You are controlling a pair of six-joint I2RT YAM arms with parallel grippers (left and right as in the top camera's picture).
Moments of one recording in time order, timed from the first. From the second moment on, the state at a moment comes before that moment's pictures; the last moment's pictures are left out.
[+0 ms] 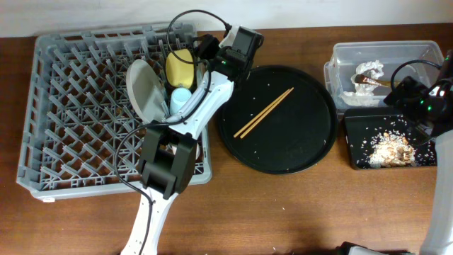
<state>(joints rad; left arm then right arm) -0.52 2.43 2.15 -0.53 -1.01 0.48 -0.36 1.43 1.54 -1.12 0.11 0.42</state>
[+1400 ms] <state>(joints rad) -0.64 2.55 2.22 -0.86 0.04 0.17 -0.36 1.43 1.54 -1.12 0.11 0.42</state>
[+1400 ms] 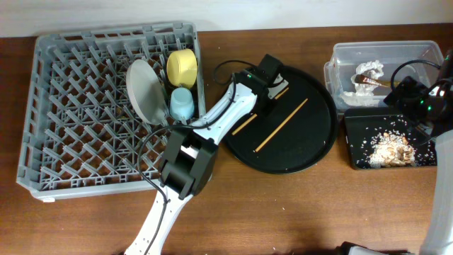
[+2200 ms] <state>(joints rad) -0.48 1.91 2.30 -1.65 -0.31 -0.23 -0.36 1.43 1.54 -1.12 0.11 0.42</state>
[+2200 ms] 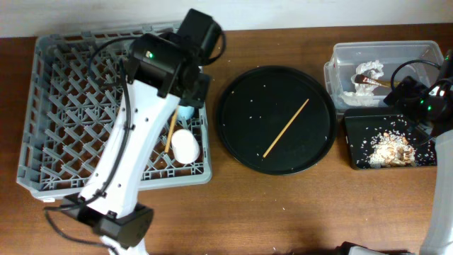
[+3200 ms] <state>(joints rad) -0.75 2.08 1.83 -0.83 -0.12 -0.14 -0.36 1.43 1.54 -1.12 0.11 0.42</state>
